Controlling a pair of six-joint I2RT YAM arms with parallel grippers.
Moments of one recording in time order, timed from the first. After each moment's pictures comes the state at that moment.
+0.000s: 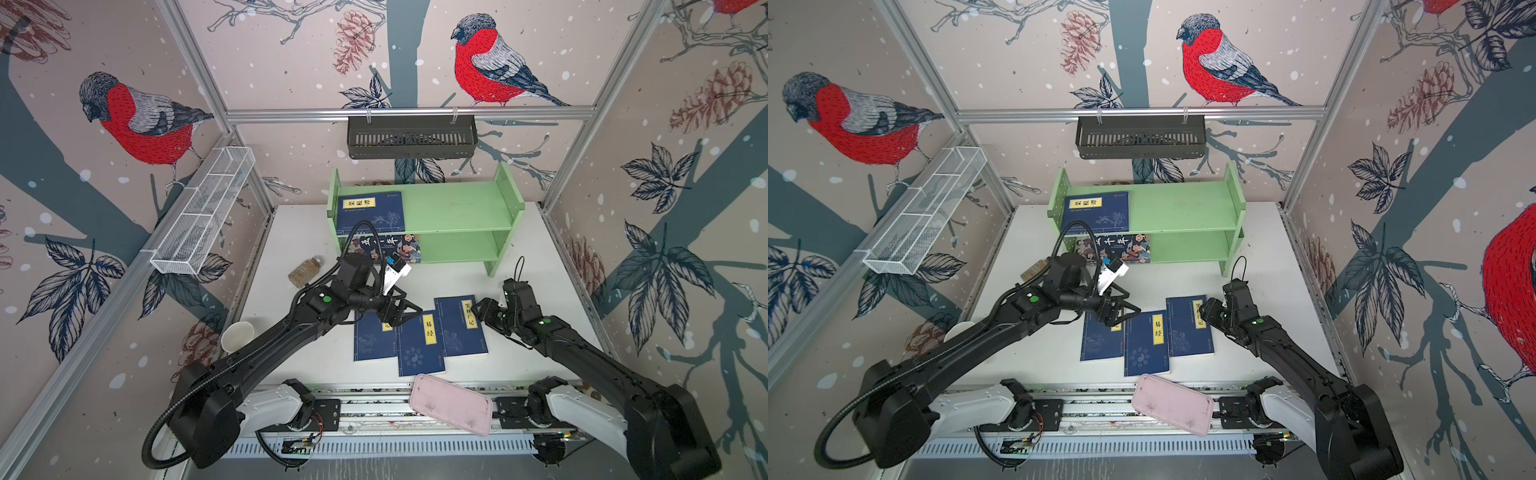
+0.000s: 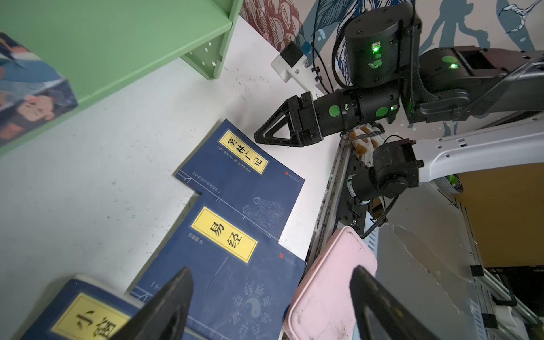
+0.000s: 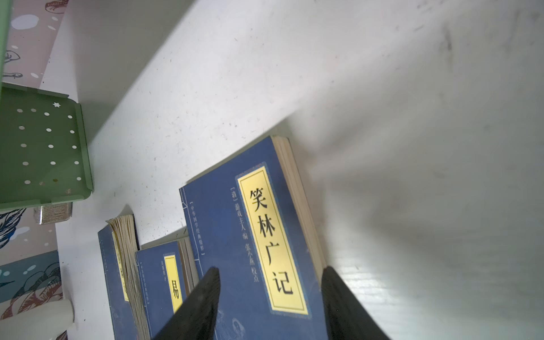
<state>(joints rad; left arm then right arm) -0.70 1.23 0.85 -0.26 0.64 -0.16 0.33 1.04 0.41 -0.26 -0.22 0.79</state>
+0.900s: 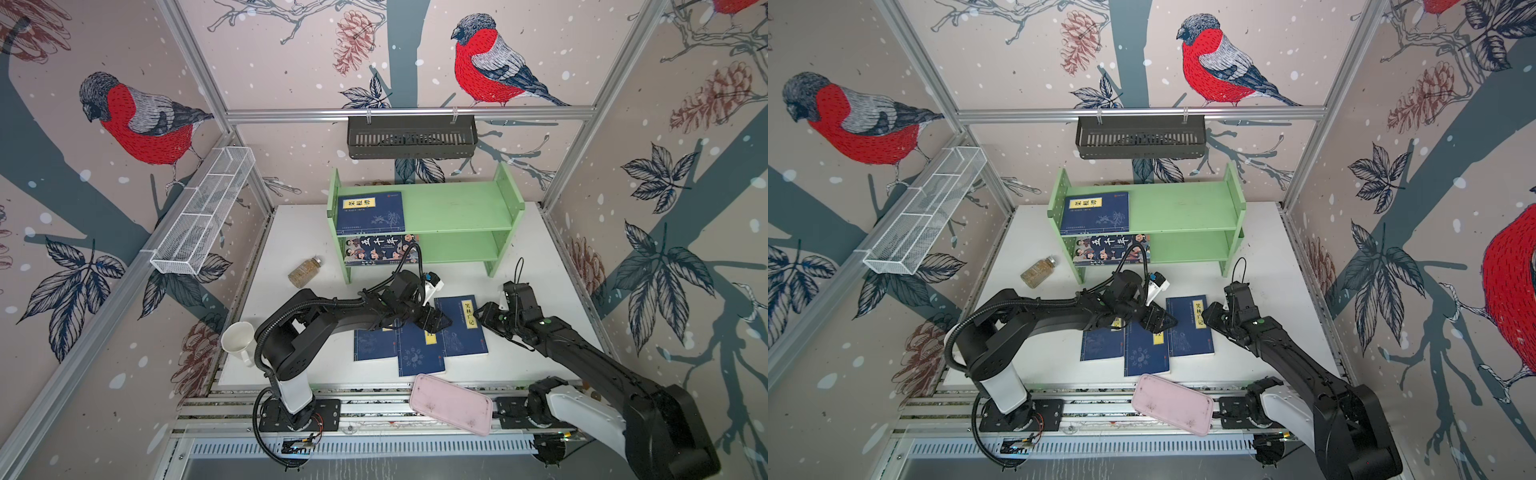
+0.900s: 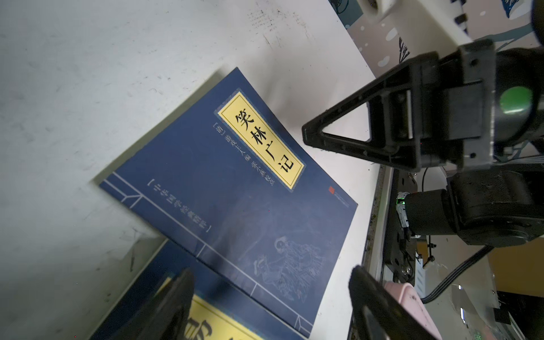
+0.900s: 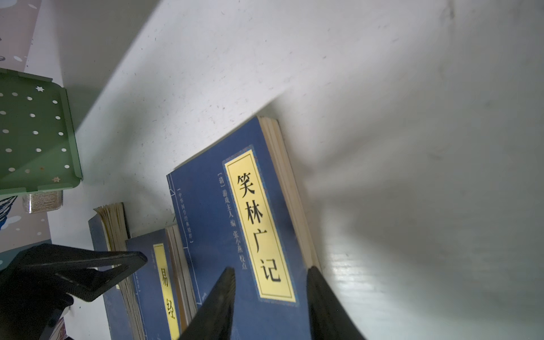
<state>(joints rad) -0.84 1.78 0.89 0.18 0.54 -0.36 0.31 1.01 0.41 -0.30 -0.23 0.76</state>
